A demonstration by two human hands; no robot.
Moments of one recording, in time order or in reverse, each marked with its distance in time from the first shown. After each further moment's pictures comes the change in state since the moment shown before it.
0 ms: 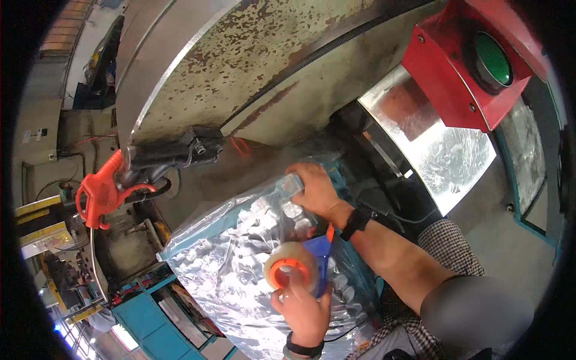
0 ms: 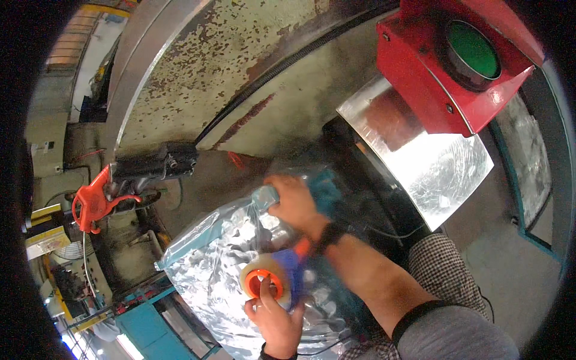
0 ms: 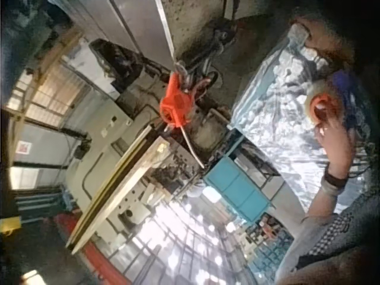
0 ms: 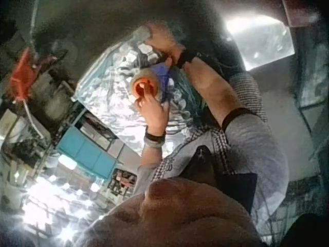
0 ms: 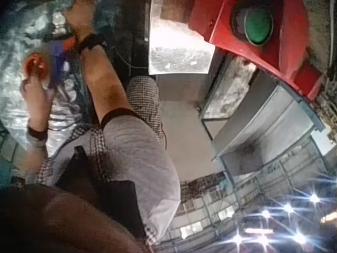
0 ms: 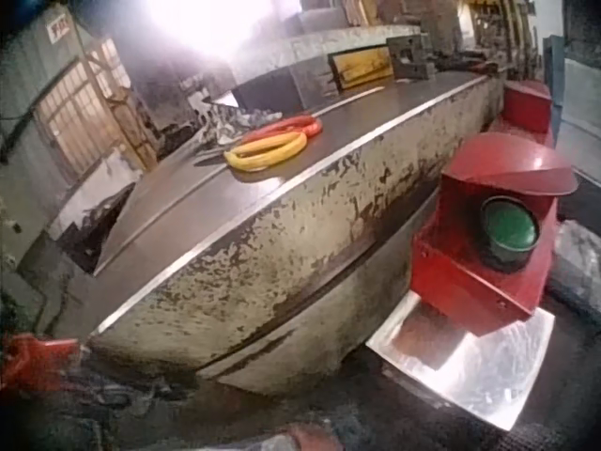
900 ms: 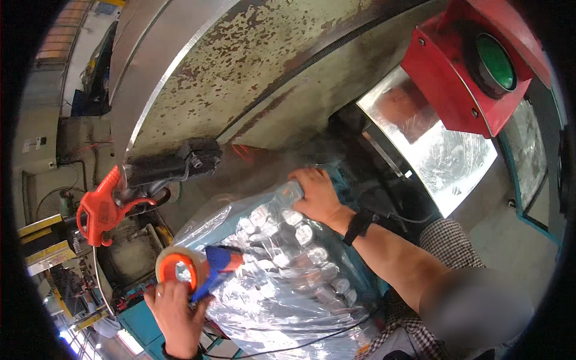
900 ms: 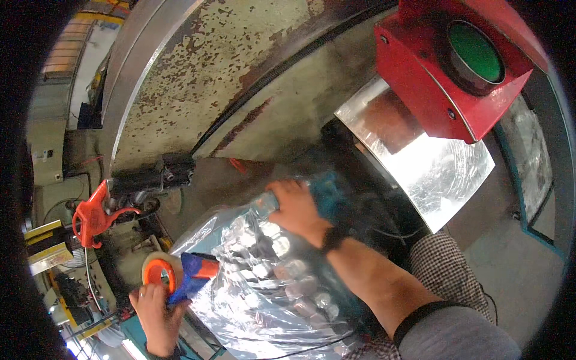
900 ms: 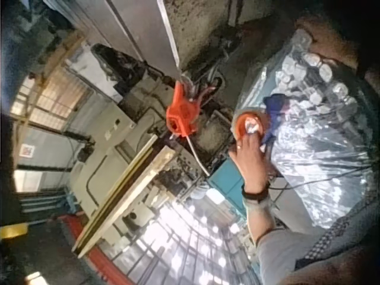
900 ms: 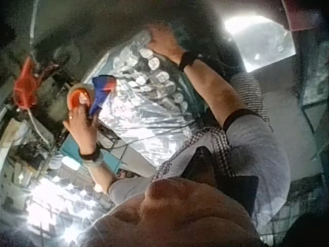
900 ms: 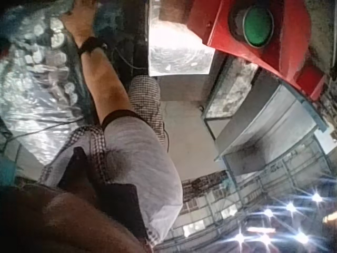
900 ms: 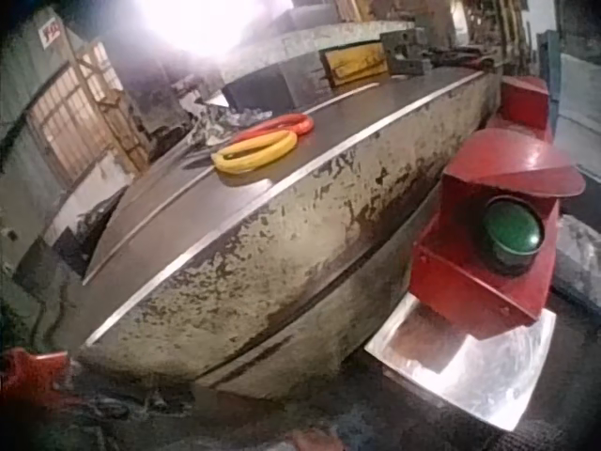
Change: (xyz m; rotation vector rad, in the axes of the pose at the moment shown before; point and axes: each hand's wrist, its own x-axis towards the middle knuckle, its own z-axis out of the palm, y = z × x) left_hand 0.064 -0.102 -0.170 0.542 -0.040 0.170; right_hand -0.004 -0.008 -0.001 -0.077 -0.022 0.010
